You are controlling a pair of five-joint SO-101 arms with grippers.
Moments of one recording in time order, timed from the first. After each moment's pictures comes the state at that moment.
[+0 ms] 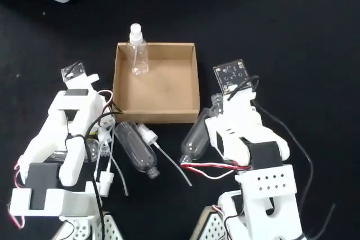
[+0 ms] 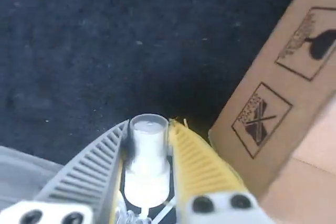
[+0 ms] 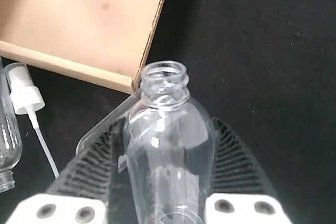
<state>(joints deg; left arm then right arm) -5.4 -4.0 41.5 51.6 23.3 -8.2 -60.9 56.4 67.7 9.4</state>
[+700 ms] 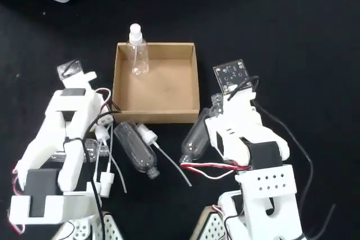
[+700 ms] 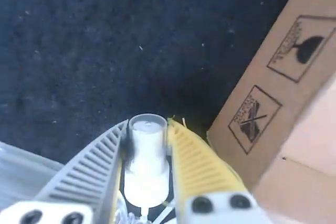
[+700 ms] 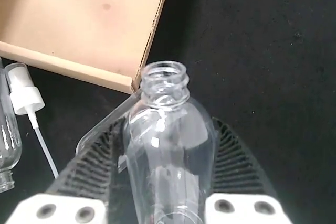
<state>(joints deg) -6.0 -8.4 41.5 52.6 23.2 -8.2 -60.9 56.5 67.7 9.4</state>
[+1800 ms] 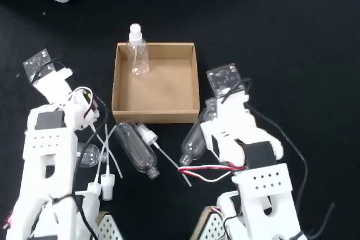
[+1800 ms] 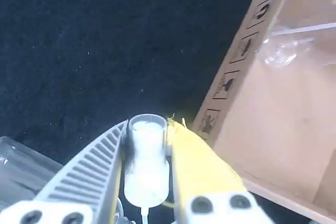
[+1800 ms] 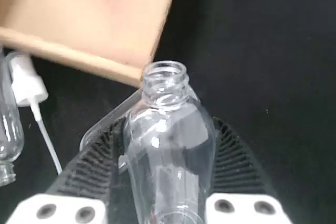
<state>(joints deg) -10.4 -41.7 51.6 52.7 23.3 -11.2 -60.9 60.0 65.5 9.4</state>
